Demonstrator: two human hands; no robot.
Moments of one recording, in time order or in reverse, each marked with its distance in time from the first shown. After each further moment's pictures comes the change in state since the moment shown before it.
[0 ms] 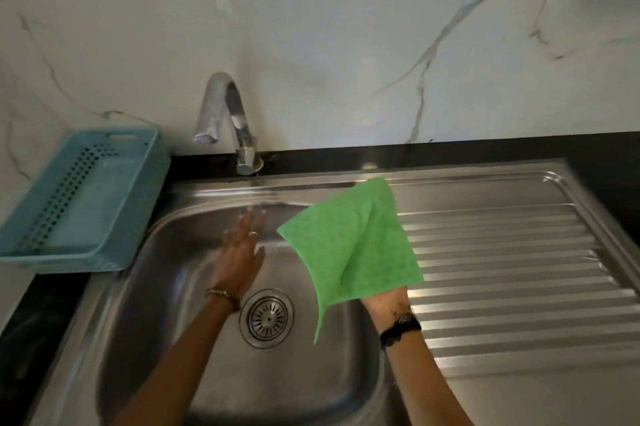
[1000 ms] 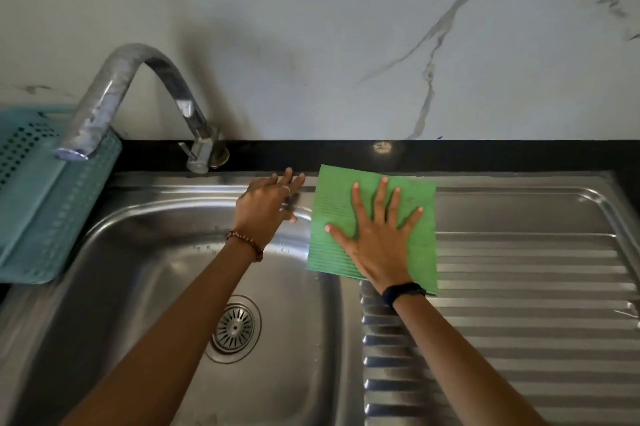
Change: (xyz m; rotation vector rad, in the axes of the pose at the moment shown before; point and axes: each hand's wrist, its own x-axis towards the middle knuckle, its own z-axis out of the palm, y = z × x) left_hand 0.121 0.073 0.027 0.248 -0.031 0.067; right_hand 0.148 -0.052 -0.042 -2.447 0.039 -0.542
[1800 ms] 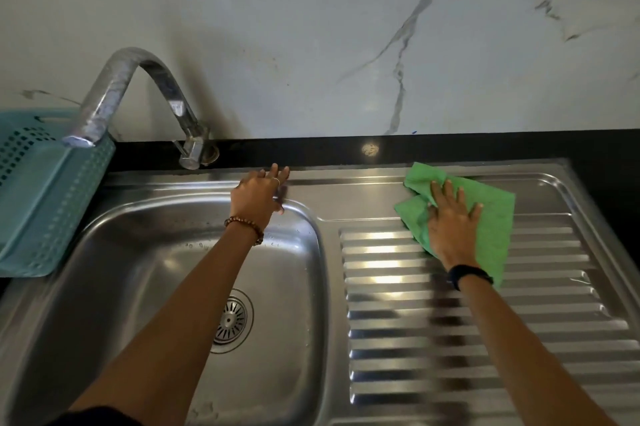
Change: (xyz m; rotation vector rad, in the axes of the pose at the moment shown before) left_hand 0.005 0.014 -0.009 0.101 -0.133 -0.074; right_hand -0.017 0.120 -0.031 0.099 0.115 0.266
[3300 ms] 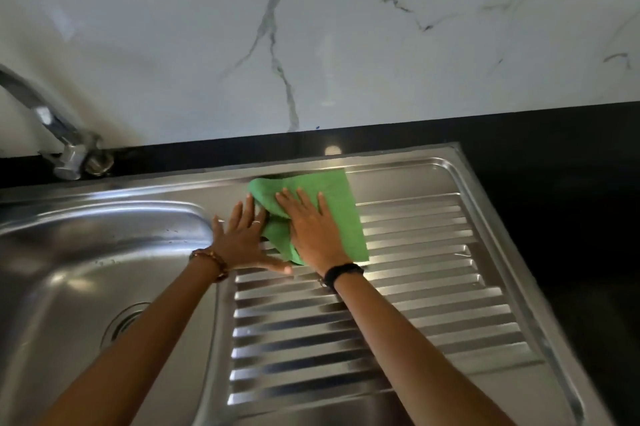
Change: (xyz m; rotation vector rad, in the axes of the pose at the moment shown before) left_hand -0.035 0.139 0.034 -0.095 -0.374 0.103; right_hand -0.023 -0.014 0.010 0.037 -0.116 -0.537
